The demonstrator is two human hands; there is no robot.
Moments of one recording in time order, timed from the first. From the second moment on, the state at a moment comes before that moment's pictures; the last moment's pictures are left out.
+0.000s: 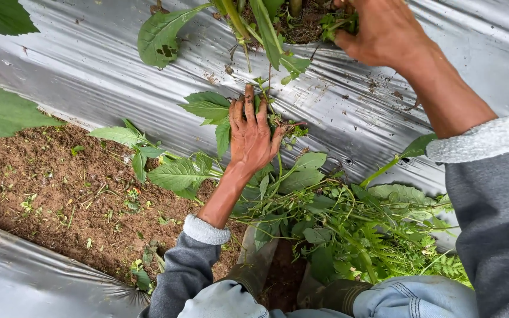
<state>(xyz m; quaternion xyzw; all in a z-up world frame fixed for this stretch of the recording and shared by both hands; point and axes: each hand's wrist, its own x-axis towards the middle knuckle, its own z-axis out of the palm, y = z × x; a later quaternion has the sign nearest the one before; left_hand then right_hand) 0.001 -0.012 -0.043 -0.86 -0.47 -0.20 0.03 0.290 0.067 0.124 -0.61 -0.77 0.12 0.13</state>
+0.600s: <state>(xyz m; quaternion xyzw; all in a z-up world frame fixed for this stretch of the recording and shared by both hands) 0.020 -0.079 -0.015 -0.86 -0.43 -0.22 -0.16 0.280 -0.031 0.139 -0.57 -0.77 0.24 0.15</state>
